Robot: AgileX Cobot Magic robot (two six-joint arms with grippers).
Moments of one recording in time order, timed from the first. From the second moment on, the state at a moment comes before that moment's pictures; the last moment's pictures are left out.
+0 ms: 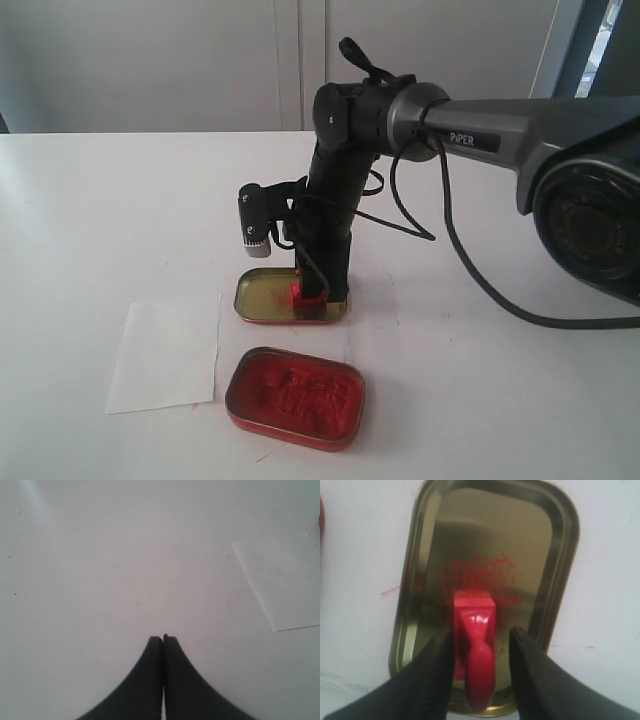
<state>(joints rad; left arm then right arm) -0.01 0.00 0.02 -0.10 0.51 0.13 0.56 2.30 -1.86 0.21 1.07 -1.33</state>
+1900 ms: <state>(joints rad) -0.01 0.00 0.02 -0.10 0.51 0.13 0.62 2.14 -1.86 0.18 1.21 -0.77</state>
